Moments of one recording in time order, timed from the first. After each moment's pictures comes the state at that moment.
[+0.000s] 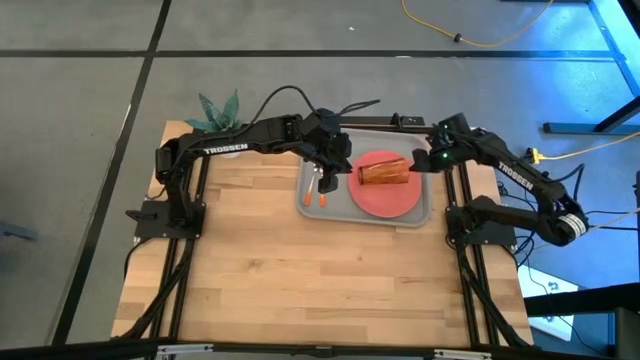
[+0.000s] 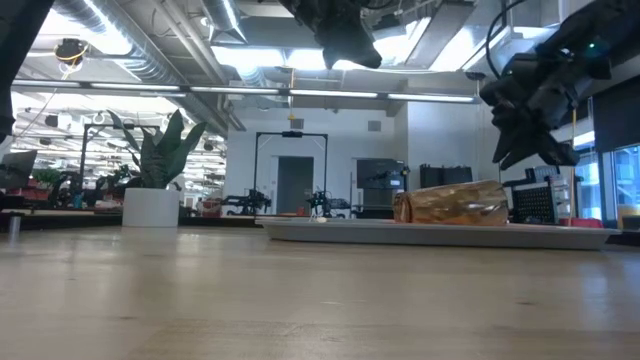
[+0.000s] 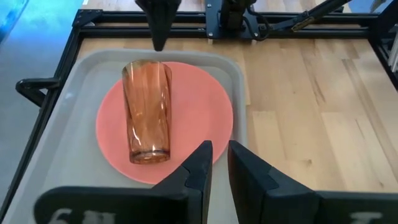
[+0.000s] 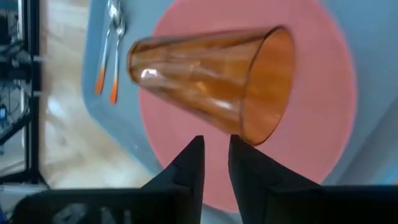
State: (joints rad) left arm 0.25 1.83 1.78 -0.62 0.22 0.14; right arm -1.06 1.01 0.67 -0.78 -0.57 0.41
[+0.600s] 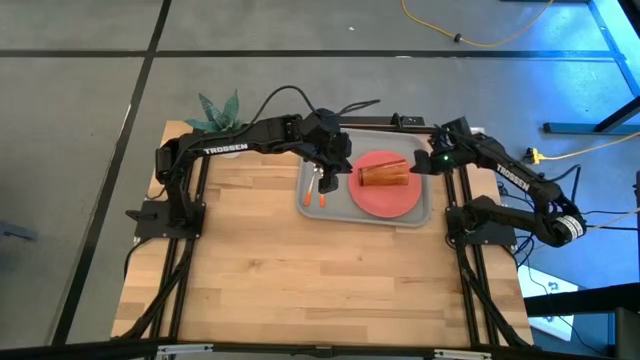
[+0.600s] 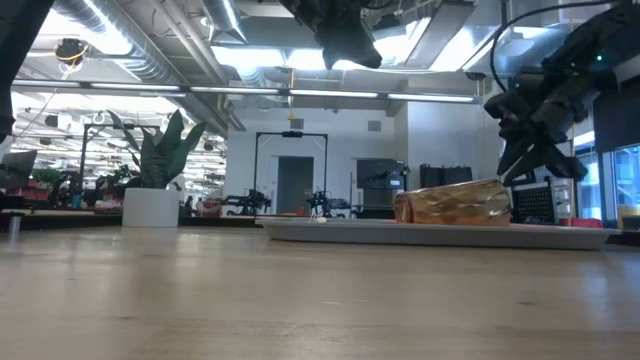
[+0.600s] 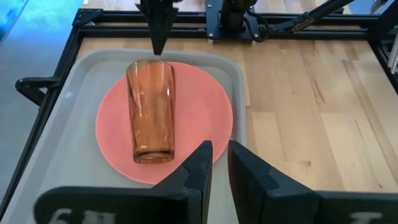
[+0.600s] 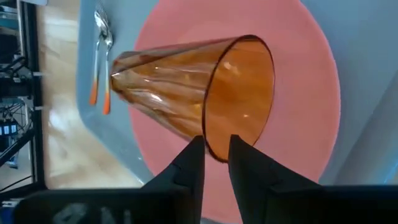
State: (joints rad) left arm 0.25 1.83 1.78 -0.62 0.22 0.13; right arm -1.13 1.01 0.58 -0.70 -0.60 0.41
